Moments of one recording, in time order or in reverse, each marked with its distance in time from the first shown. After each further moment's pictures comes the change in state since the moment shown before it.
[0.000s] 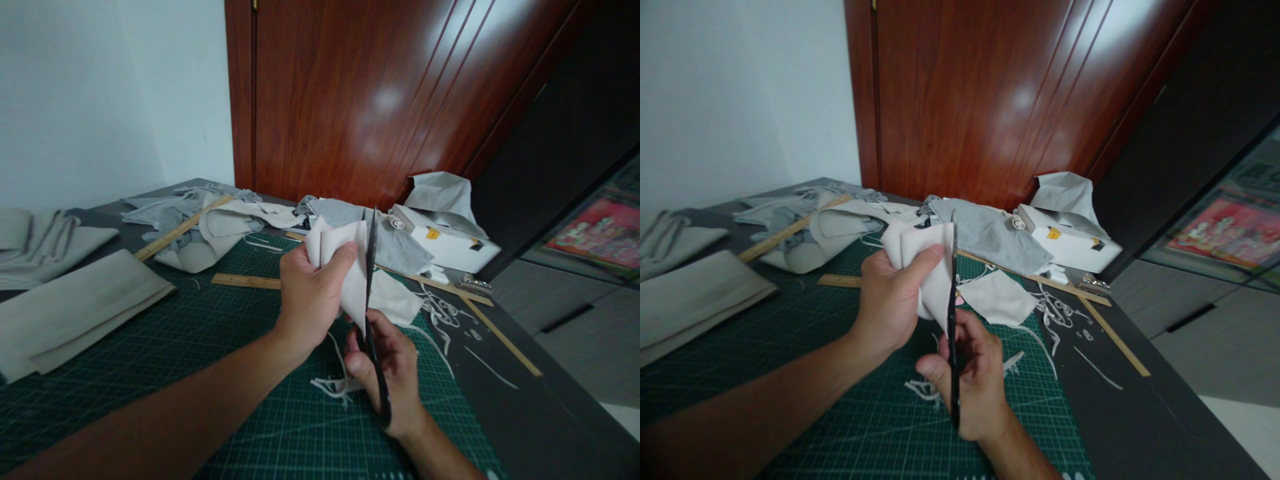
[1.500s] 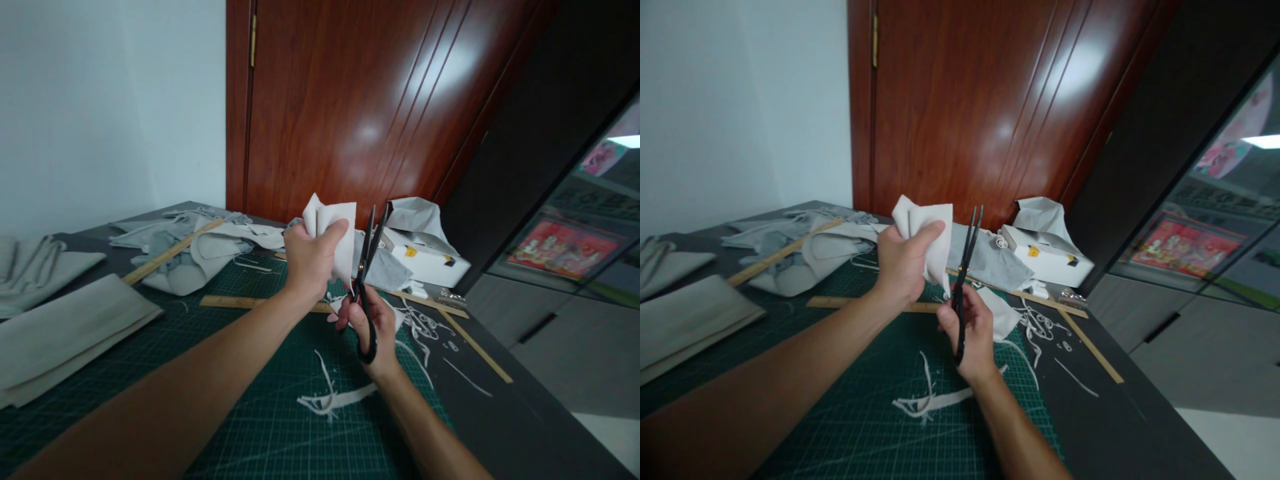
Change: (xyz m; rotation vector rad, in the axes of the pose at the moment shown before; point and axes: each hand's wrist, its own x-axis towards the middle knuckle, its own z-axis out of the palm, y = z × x) left_hand 0.061 0.011 0.042 -0.174 -0.002 0.159; right_hand 0.059 0.015 -0.014 0.035 0.091 -0.116
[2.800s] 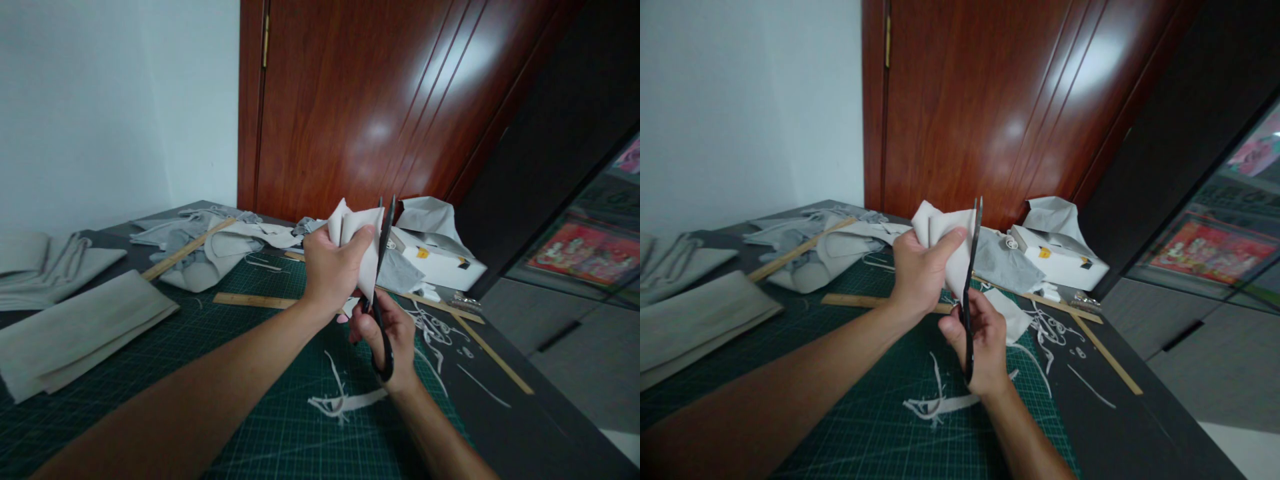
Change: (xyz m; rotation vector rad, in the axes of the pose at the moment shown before) left_hand -0.017 0.010 0.000 0.169 -0.077 0.077; right_hand -0.004 -0.025 0.009 -0.056 -0.005 -0.029
